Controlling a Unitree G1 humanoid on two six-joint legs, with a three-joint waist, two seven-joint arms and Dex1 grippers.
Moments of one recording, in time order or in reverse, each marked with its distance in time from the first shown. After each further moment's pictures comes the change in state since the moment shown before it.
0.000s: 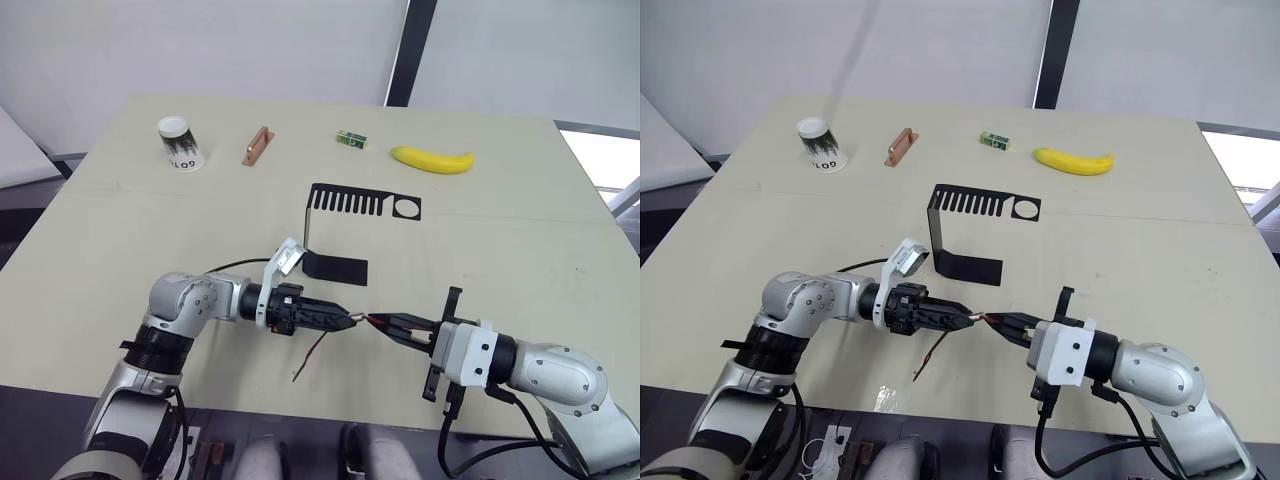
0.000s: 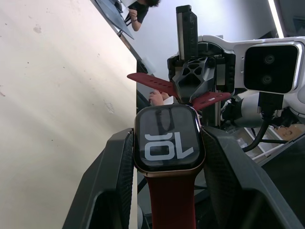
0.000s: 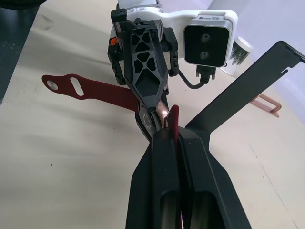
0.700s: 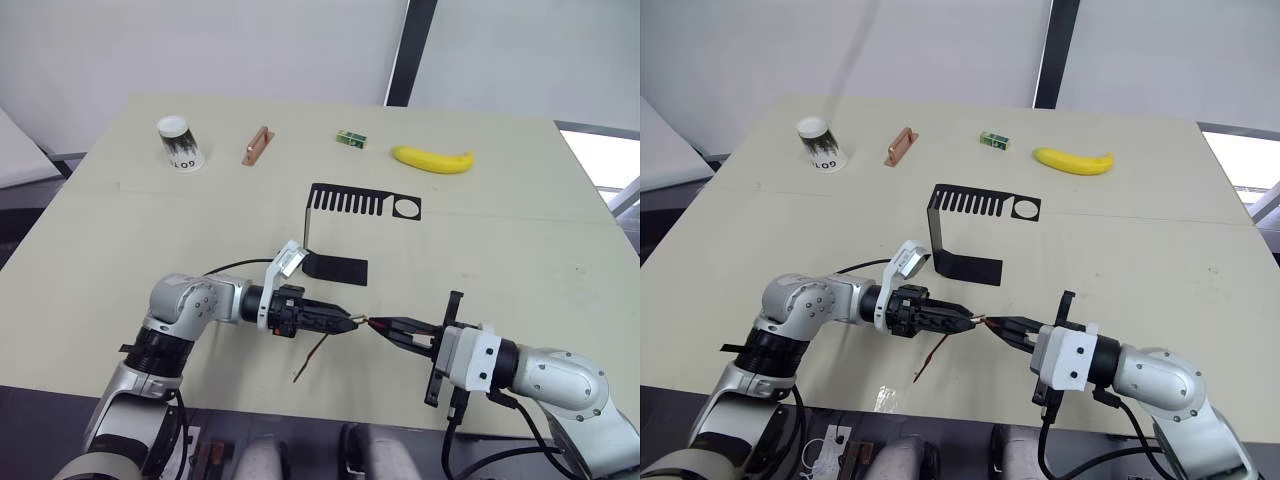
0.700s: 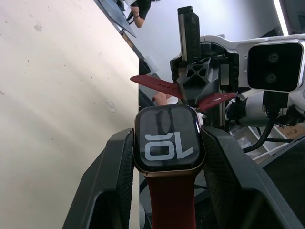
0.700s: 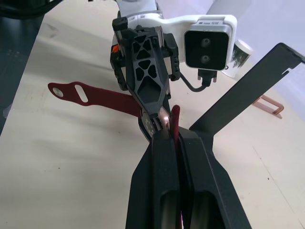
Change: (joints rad) left arm 0.013 -0.001 0.000 -0.025 0.000 -0.002 0.018; right arm 0.034 0.000 -0.016 0.002 0.039 -0.042 0.003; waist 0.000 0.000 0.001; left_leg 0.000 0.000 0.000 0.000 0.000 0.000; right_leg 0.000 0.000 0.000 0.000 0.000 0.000
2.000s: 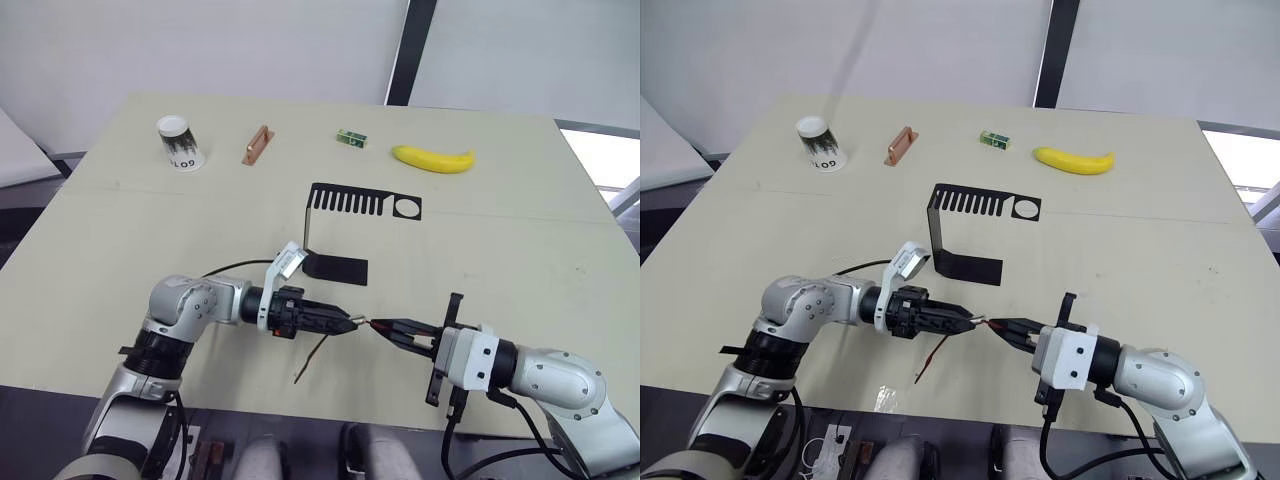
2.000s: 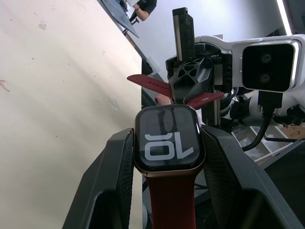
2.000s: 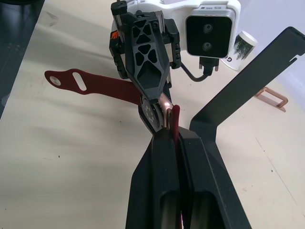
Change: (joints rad) left arm 0.013 0.000 0.000 -0.008 0.000 -0.004 0.012; right arm -0.003 -0.005 0.017 0.042 -0.031 -0.018 0.002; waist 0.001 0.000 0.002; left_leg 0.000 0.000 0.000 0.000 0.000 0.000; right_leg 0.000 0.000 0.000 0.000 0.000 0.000
